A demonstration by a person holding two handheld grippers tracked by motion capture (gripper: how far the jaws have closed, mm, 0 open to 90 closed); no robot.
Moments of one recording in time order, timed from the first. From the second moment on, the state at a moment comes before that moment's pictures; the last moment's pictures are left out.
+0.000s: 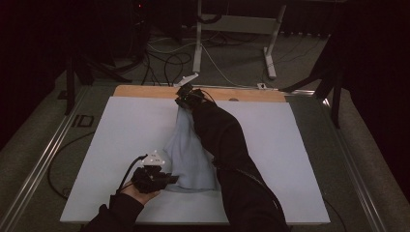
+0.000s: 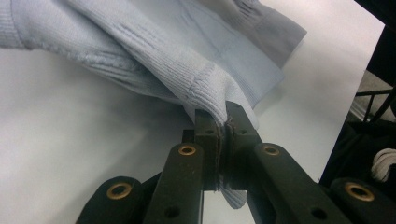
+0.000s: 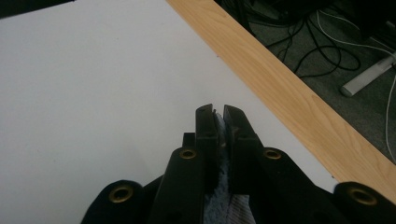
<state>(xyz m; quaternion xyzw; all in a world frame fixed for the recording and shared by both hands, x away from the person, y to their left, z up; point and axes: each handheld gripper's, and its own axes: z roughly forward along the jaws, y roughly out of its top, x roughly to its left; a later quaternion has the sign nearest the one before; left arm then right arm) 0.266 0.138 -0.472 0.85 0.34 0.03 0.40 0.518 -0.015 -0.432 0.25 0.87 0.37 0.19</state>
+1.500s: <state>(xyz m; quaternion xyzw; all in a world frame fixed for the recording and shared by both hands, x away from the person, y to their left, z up) 0.281 0.028 -0.449 0.89 0.25 0.01 0.39 0.505 -0.118 -0.423 0.29 0.84 0.43 0.19</state>
